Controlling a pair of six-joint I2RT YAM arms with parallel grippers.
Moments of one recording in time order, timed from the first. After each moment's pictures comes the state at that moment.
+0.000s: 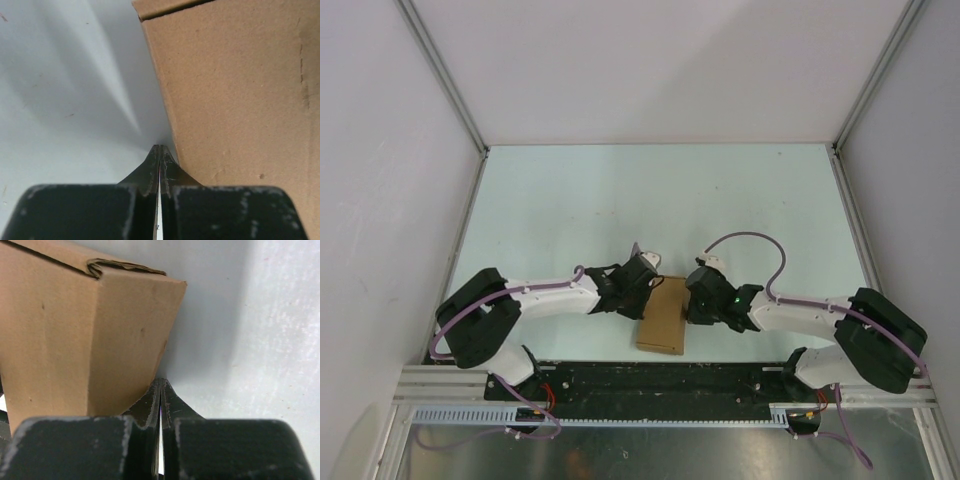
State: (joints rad) left arm -0.96 1.53 0.78 -0.33 -0.08 -0.52; right arm 0.94 1.34 0.56 -0.19 0.14 0.90
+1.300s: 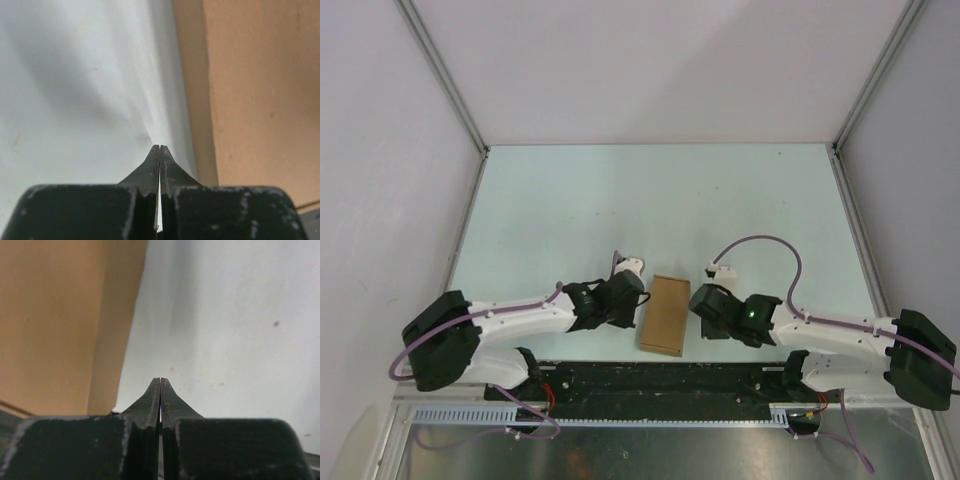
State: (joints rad) left arm -1.01 1.34 0.66 -0.33 -0.21 -0.66; right arm 1.07 1.13 0.62 -0.58 0.33 0.96
